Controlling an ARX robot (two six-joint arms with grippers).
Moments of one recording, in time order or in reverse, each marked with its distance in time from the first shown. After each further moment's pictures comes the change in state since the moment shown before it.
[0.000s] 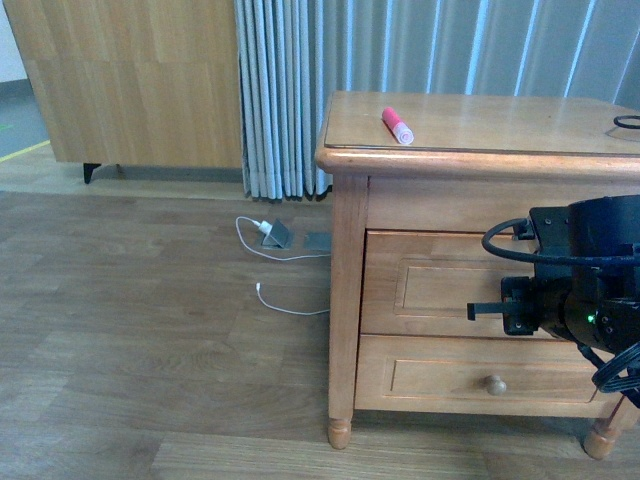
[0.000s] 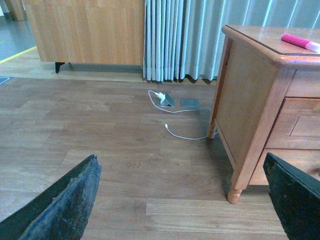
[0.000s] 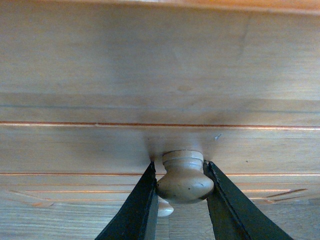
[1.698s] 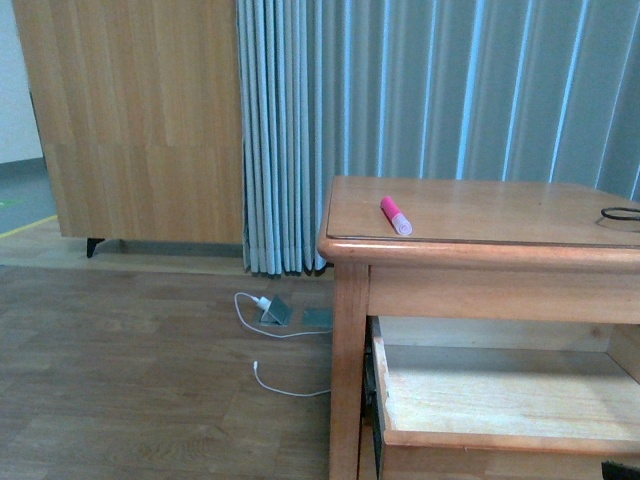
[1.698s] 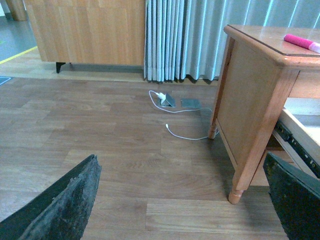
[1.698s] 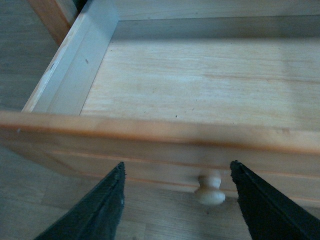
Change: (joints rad) left arm 0.000 0.000 0.000 0.000 0.000 0.000; right arm -0.007 -0.854 -0.816 -0.018 -0.251 0.079
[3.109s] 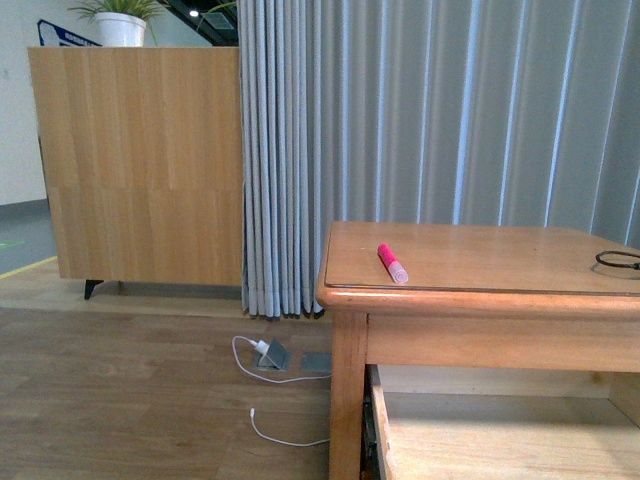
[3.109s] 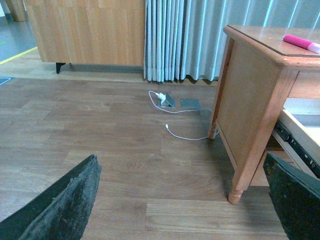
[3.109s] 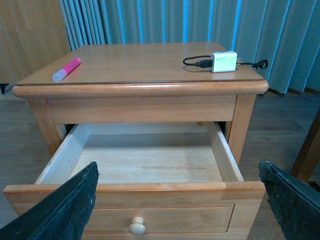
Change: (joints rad) left arm 0.000 0.000 0.000 0.000 0.000 0.000; right arm -0.299 -1.075 -0.195 -0.405 -0.103 -0.076
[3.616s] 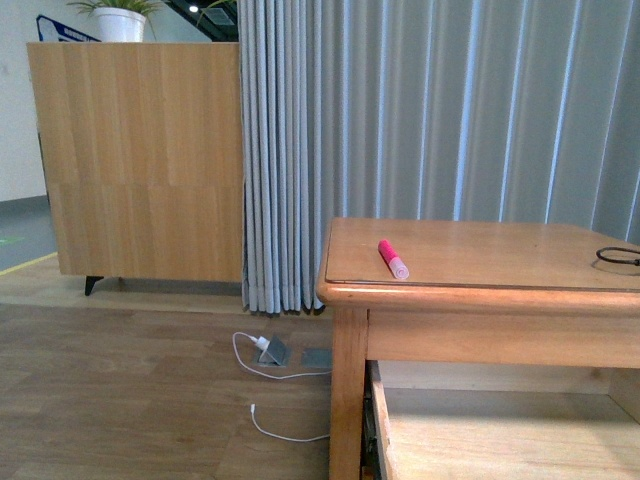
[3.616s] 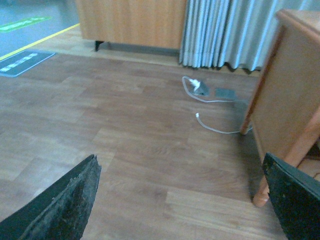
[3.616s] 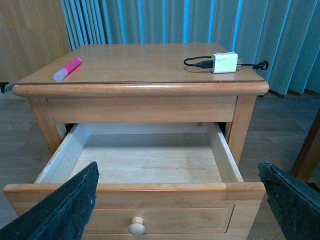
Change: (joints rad) left arm -0.246 0.370 0.077 0.198 -0.433 -0.051; right arm 0.001 -0.001 -0.001 0.000 0.000 -0.004
